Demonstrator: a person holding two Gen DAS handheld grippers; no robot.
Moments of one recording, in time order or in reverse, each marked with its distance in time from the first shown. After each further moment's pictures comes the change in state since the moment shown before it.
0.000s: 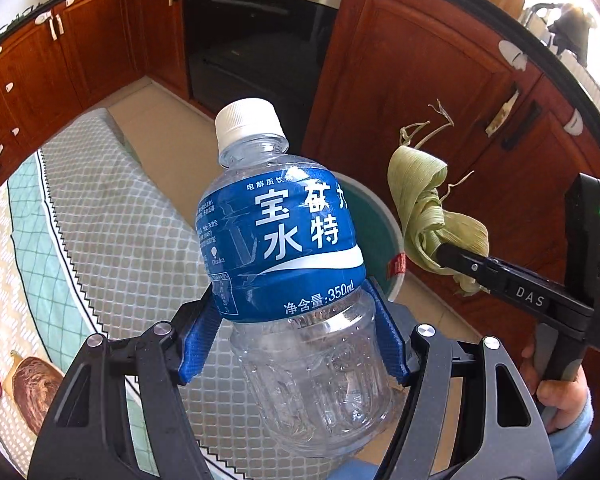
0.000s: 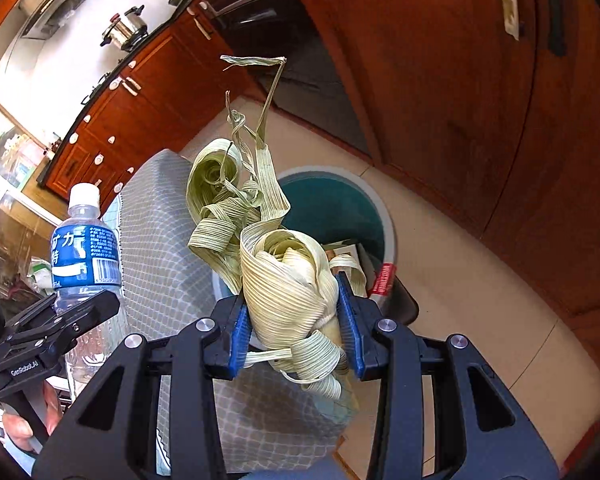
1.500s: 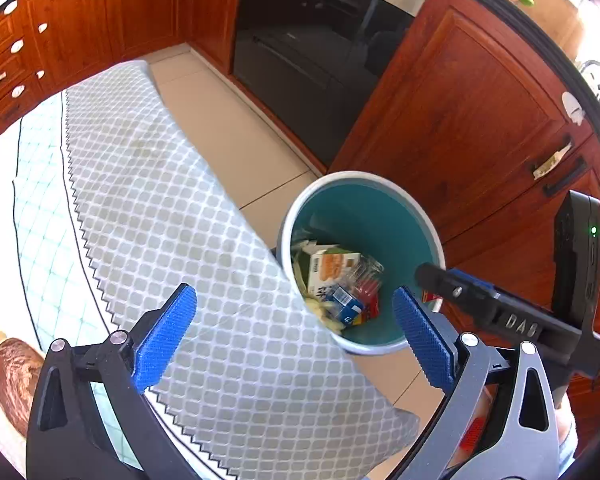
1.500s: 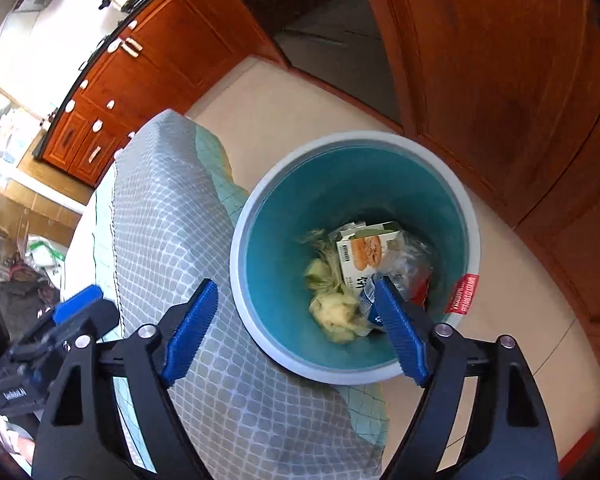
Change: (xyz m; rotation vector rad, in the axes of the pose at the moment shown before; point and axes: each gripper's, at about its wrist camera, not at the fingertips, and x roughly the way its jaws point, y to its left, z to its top) left arm 0.032 0.069 -0.002 -0.201 0.017 0.015; right arm 0.077 0.041 0.015 -0.024 0.141 0.013
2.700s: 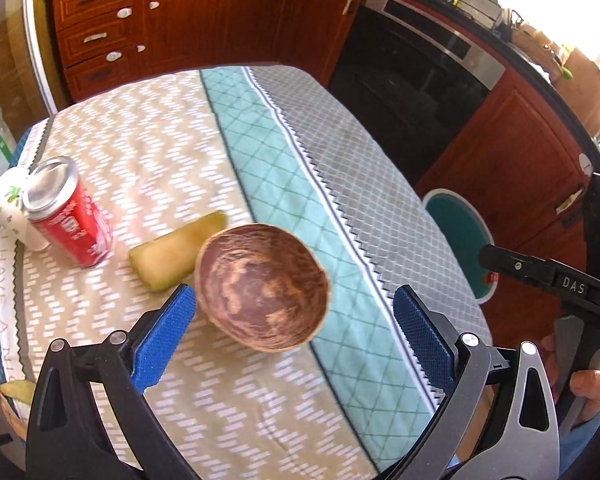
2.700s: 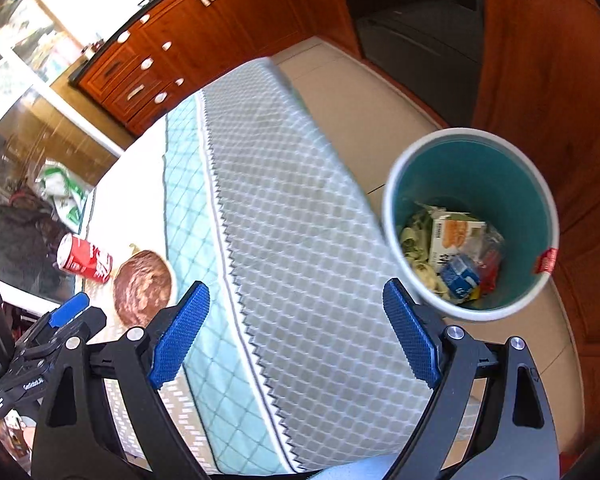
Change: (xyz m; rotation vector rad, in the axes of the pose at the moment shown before) left arm -0.134 0.168 -0.107 -0.191 -0.137 0.140; right arm -0.005 0.171 -0.067 -0.249 0.060 0.008
